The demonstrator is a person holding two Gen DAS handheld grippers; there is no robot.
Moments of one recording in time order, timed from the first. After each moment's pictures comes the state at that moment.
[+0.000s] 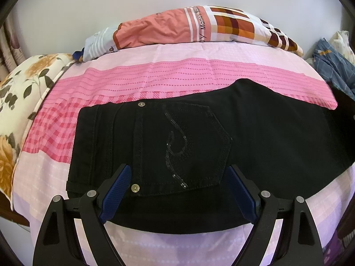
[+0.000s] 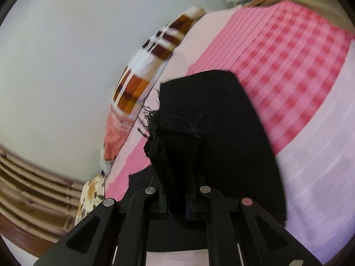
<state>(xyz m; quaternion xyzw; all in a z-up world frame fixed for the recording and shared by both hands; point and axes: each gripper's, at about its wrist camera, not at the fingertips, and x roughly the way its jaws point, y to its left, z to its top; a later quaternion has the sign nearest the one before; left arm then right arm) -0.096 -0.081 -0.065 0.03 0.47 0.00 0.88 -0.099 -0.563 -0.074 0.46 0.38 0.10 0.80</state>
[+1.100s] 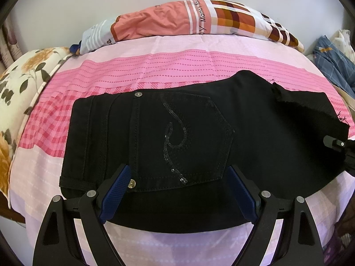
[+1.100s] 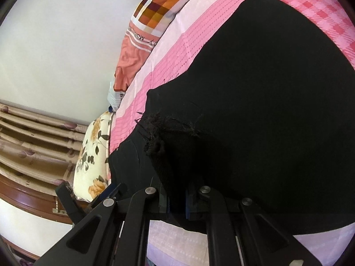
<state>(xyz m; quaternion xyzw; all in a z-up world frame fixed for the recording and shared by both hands) -0.092 -0.079 -0.074 0.02 0.48 0.00 0.87 -0.081 -0.403 -0.112 0.40 0.49 0.22 0.74</state>
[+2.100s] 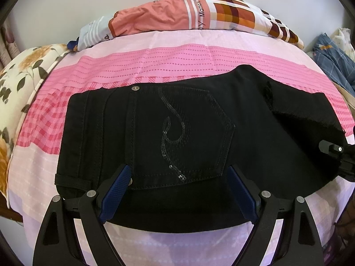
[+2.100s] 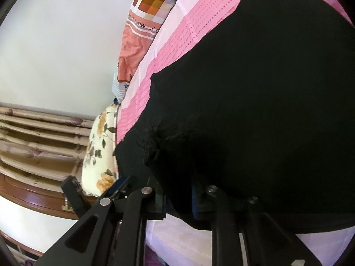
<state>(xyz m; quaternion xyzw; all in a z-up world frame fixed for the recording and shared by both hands) -0.092 -0.081 -0.082 0.02 0.50 0.00 0.87 -0.079 -0.386 -0.124 0.42 0.51 0.25 0.71</state>
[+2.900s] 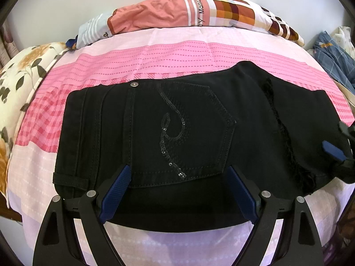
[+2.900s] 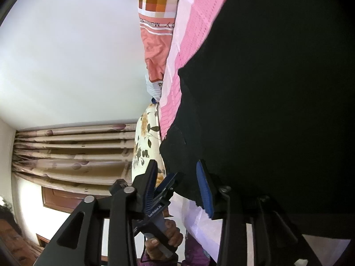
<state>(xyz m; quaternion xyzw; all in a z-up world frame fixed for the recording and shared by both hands) -0.091 -0.080 -0.085 0.02 0.50 -0.01 0.87 -0.075 -0.395 -0.130 0.54 0.48 0.33 0.61</state>
